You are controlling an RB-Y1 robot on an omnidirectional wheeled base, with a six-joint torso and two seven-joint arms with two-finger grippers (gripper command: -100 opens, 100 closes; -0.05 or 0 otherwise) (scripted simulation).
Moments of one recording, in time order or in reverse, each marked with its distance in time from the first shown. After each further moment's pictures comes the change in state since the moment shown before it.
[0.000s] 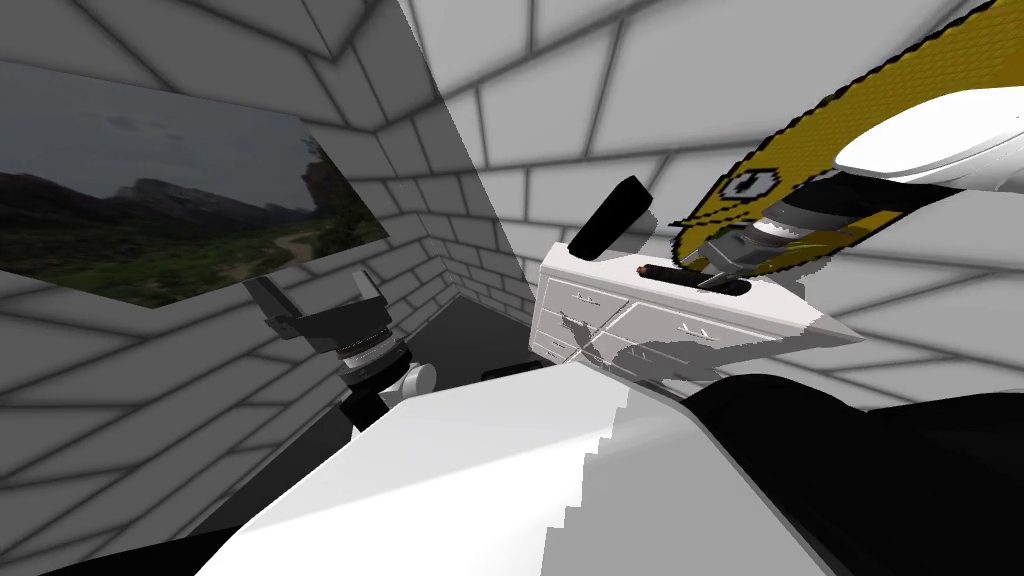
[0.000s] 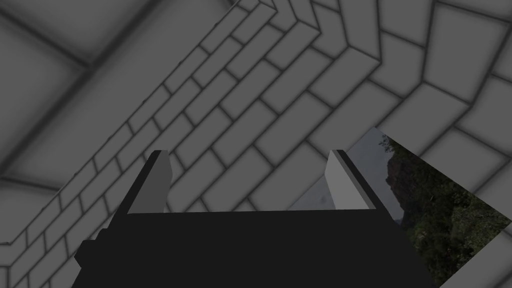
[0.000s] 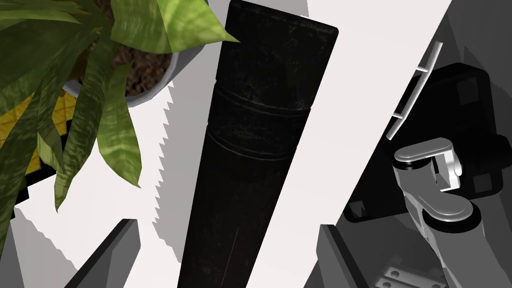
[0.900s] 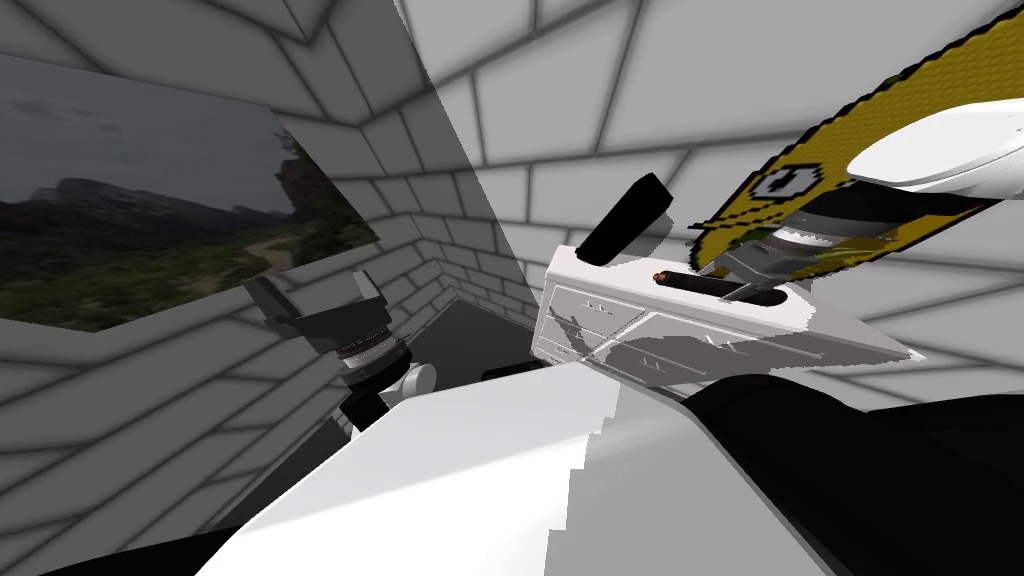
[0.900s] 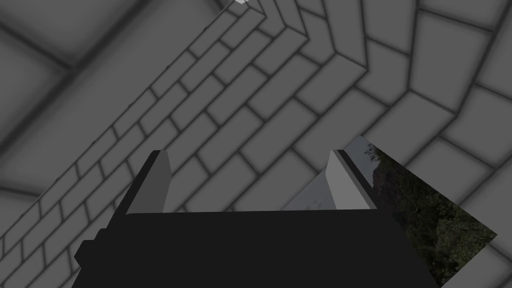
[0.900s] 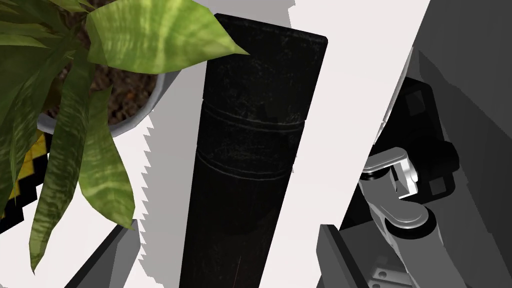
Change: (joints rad) left arm 0.000 0.000 0.000 0.000 0.000 0.000 0.000; right arm 0.017 0.012 0.025 0.061 0.054 -0.092 0.056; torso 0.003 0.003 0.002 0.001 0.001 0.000
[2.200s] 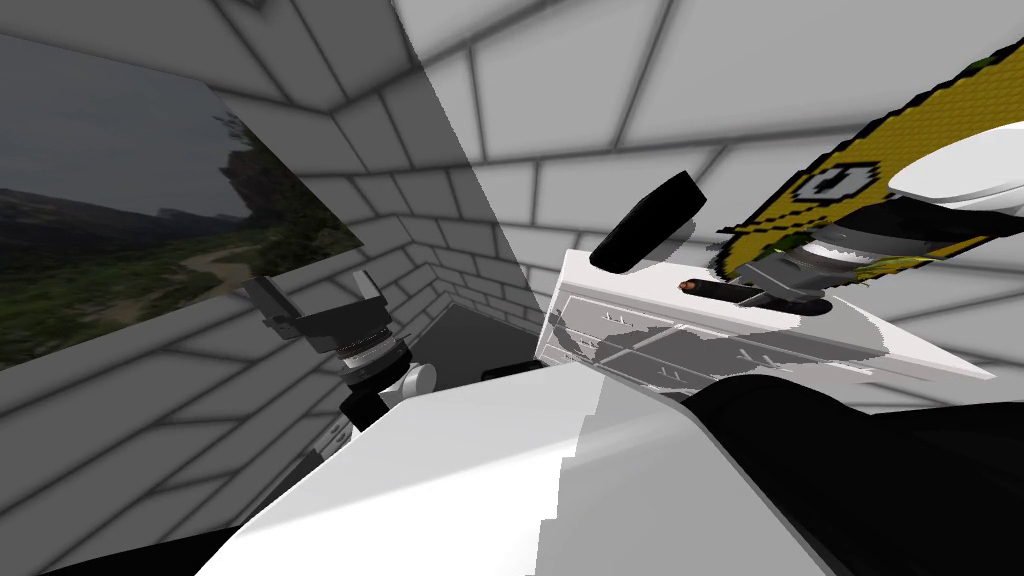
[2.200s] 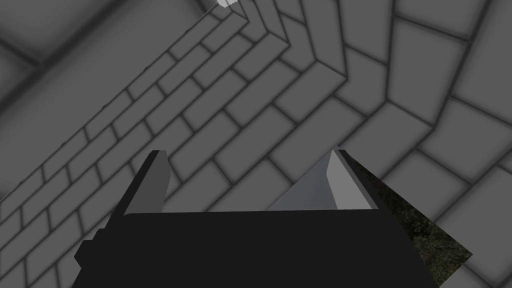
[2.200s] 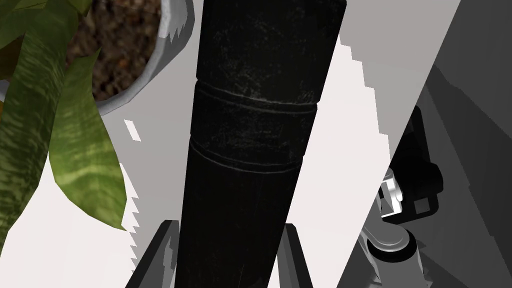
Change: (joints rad) left arm 0.000 0.000 0.000 0.000 0.000 0.000 0.000; right arm 0.013 0.056 0.042 0.098 0.008 0.024 0.213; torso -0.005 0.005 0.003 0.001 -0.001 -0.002
